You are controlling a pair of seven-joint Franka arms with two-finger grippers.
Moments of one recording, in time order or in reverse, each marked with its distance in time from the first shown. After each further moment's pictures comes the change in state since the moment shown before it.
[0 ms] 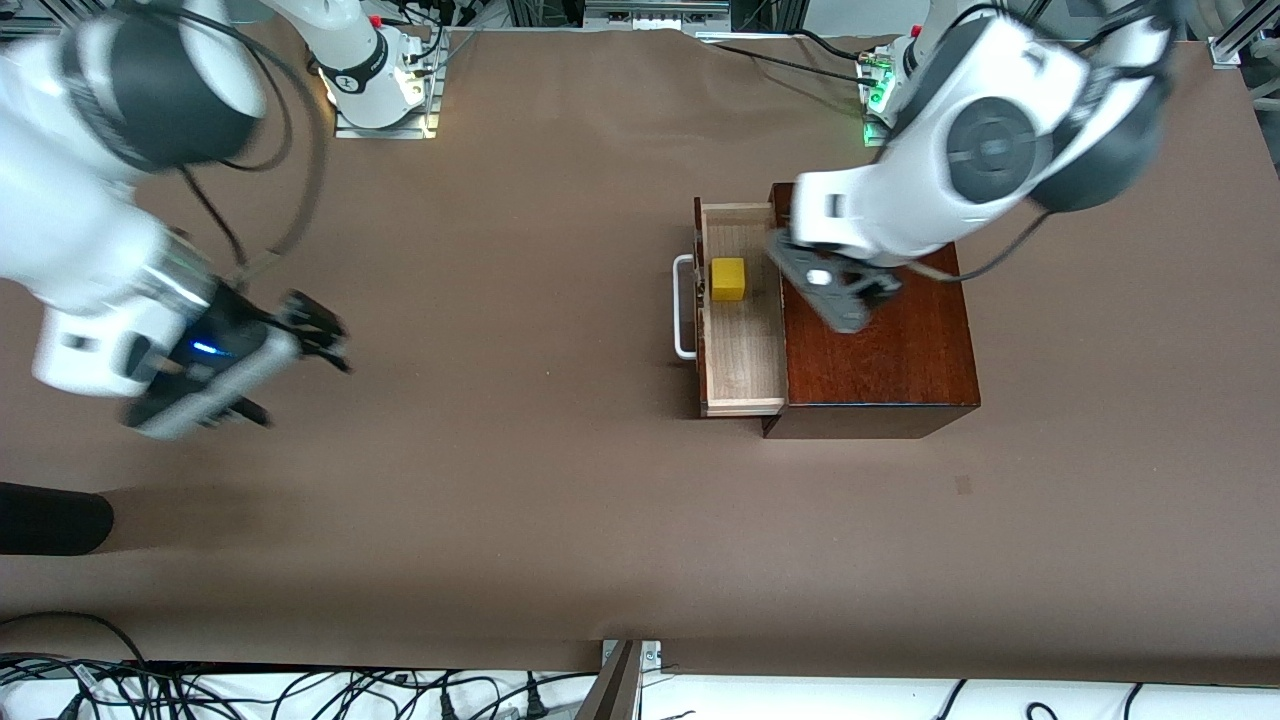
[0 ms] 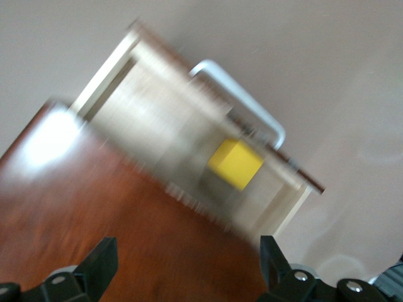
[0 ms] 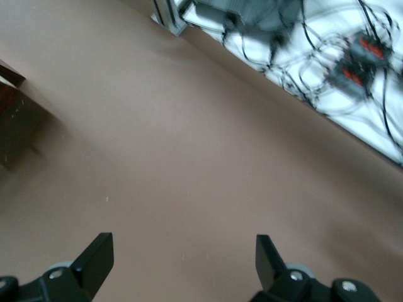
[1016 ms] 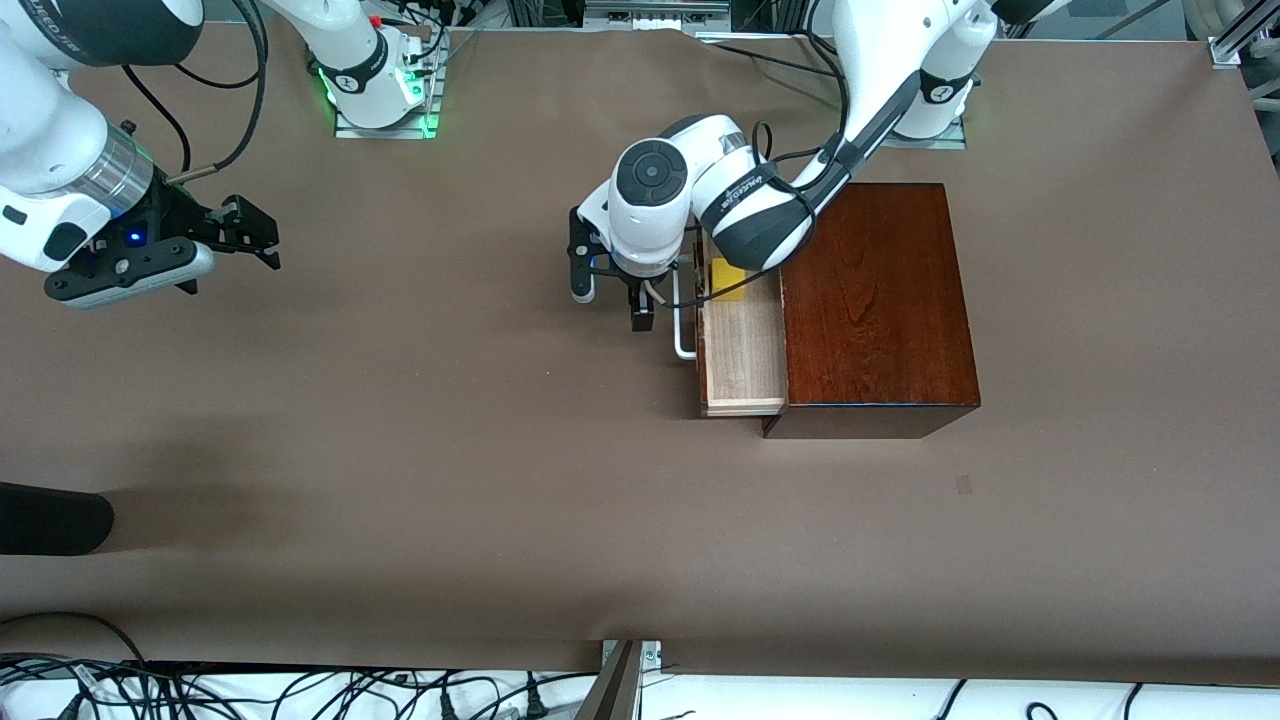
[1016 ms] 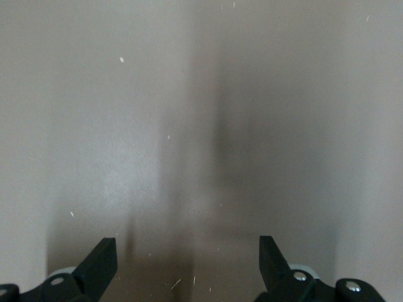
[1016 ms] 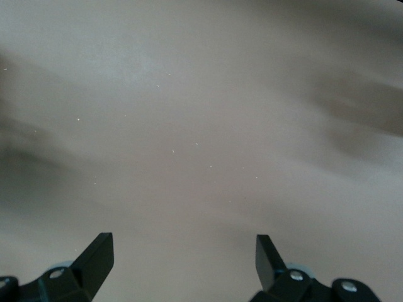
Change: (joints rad) left arm -0.278 0.333 -0.058 -0.008 0.317 0.391 0.176; right arm -0.014 -0.276 -0.026 -0.383 -0.136 -0.055 0.220
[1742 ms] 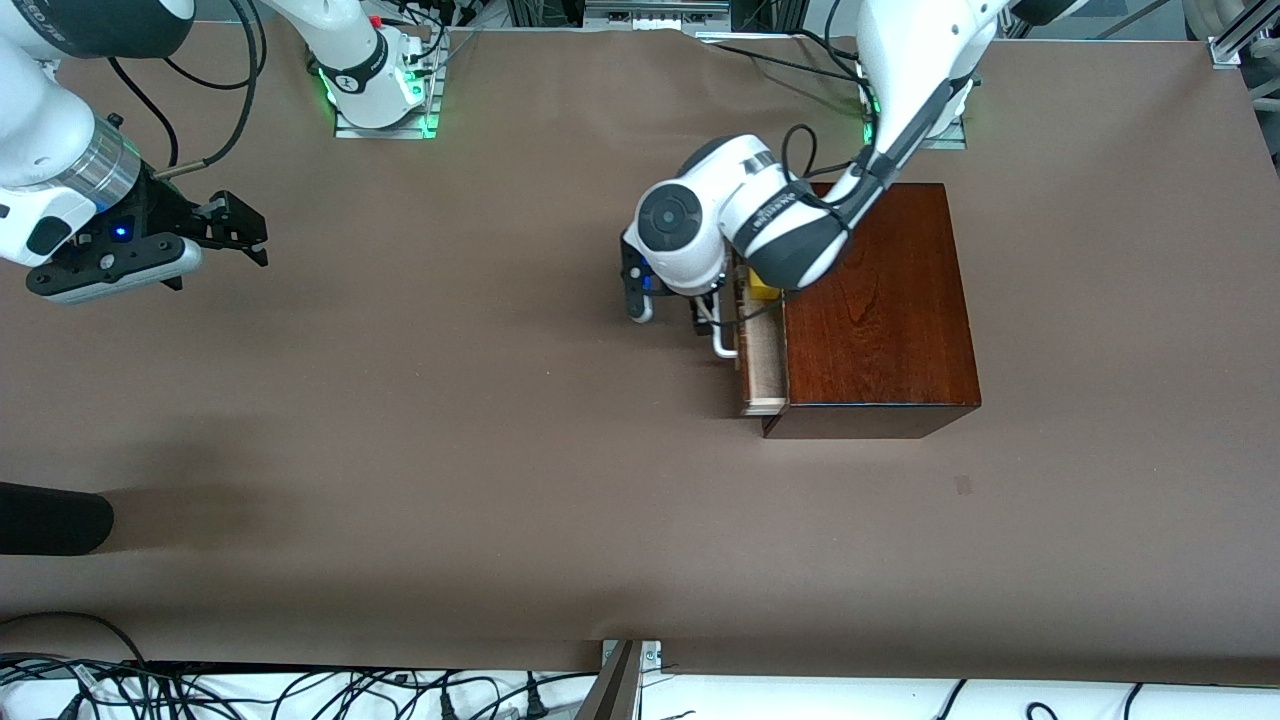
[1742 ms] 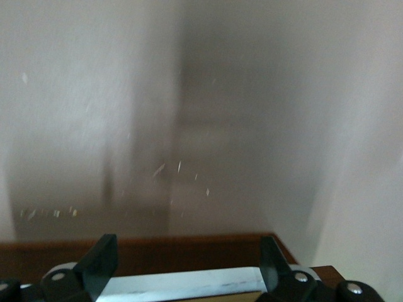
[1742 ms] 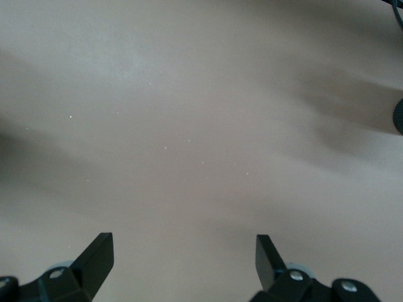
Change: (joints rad) left arm 0.085 -0.024 0.008 -0.009 0.042 -0.290 0.005; right arm 0.000 0.000 -0.003 0.028 -0.025 -0.031 0.003
